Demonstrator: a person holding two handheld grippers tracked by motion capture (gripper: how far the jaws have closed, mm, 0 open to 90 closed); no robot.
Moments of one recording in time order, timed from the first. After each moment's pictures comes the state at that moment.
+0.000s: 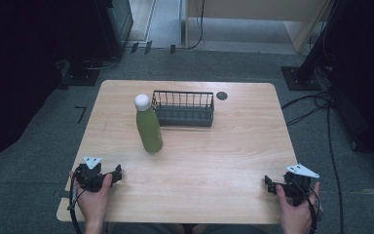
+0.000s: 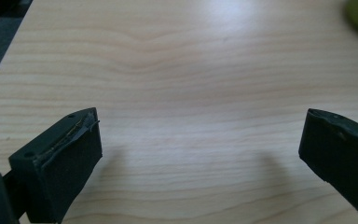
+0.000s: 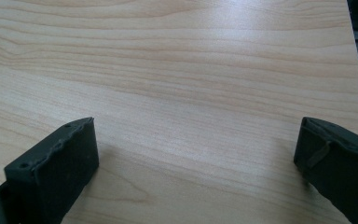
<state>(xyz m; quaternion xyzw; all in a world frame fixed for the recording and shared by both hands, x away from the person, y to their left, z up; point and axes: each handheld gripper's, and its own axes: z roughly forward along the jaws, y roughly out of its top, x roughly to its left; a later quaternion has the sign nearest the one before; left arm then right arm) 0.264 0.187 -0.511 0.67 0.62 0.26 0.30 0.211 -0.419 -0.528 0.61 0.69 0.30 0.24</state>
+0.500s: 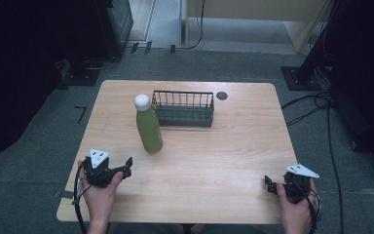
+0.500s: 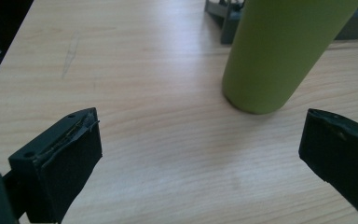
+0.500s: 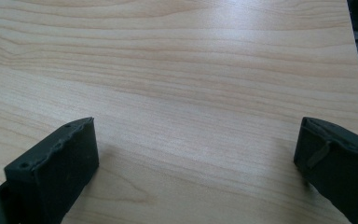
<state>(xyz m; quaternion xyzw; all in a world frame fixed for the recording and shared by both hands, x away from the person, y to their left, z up) 0.258 0.152 -0.462 0.69 0.55 0.27 0.38 0.211 -0.419 -0.528 0.61 0.69 0.30 0.24</state>
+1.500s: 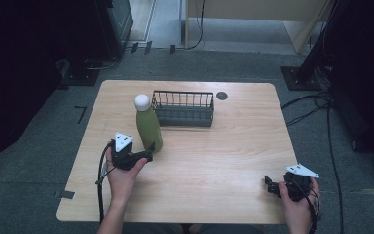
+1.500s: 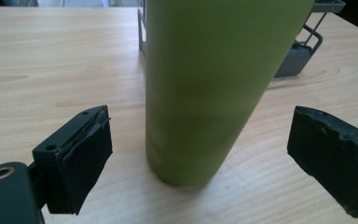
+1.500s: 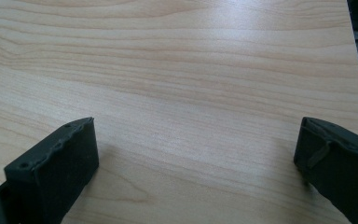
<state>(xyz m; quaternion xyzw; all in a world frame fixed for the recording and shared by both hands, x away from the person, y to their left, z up) 0.304 0.095 -0.460 0.70 0.50 0.24 0.45 0.211 -0.419 -0.528 0.61 0.69 0.30 0.24</state>
